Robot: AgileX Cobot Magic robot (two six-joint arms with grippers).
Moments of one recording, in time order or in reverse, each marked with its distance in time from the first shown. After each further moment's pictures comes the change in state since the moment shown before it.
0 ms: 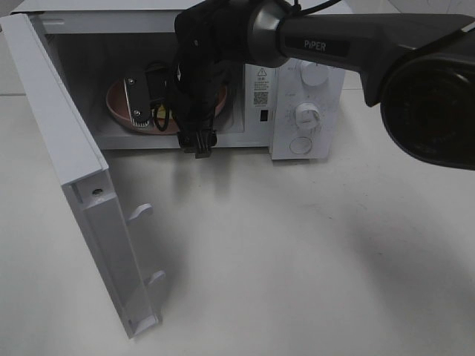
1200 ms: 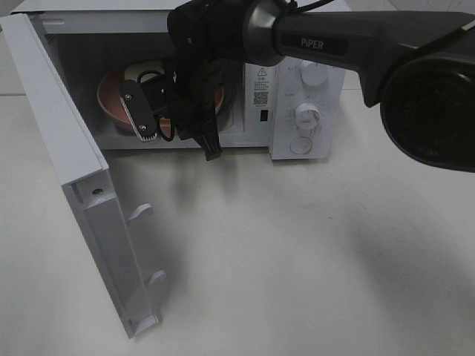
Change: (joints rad) left arm 0.000 0.000 0.000 -0.001 0.000 0.000; right arm 0.016 -0.007 -0.009 0.003 0.060 -0.207
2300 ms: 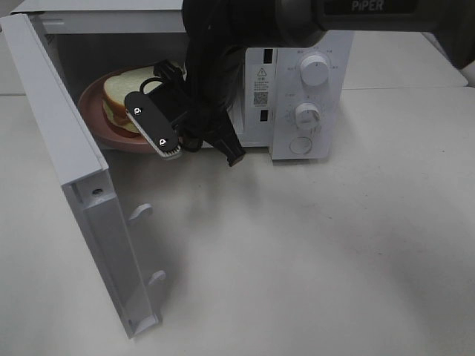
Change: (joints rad) left arm 0.000 0.000 0.000 -0.001 0.000 0.000; right arm 0.022 -0.200 0.284 0.071 -0.040 -0.242
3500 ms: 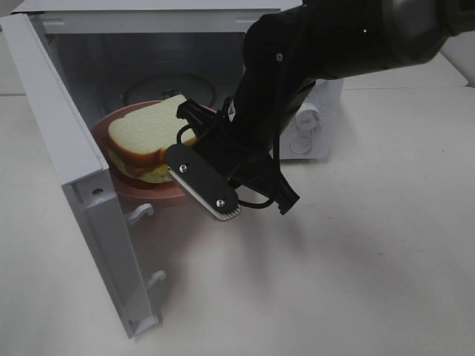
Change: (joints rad) left arm 0.000 0.000 0.000 0.000 0.000 0.000; right arm 0.023 -0.314 0.535 0.100 -0.192 -0.187
